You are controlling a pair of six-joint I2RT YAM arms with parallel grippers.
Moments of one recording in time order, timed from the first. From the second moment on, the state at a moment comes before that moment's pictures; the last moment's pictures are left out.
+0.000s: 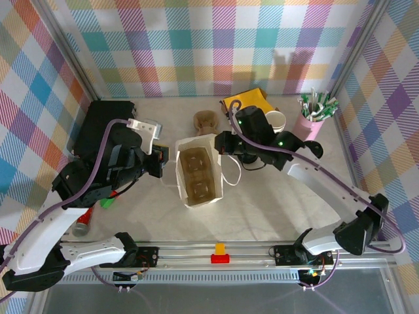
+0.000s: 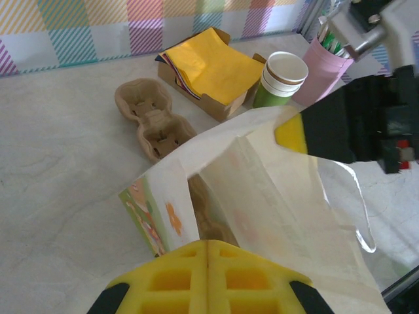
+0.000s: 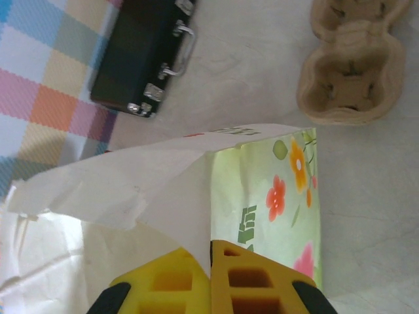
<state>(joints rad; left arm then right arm) -0.84 1.01 1.53 -1.07 -0.26 -0.37 0.74 1.41 1.44 -0.70 -0.16 0.69</state>
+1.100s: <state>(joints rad) -0.84 1.07 1.36 -1.07 -0.15 -0.59 0.56 1.56 1.73 -1.00 -0.26 0.60</state>
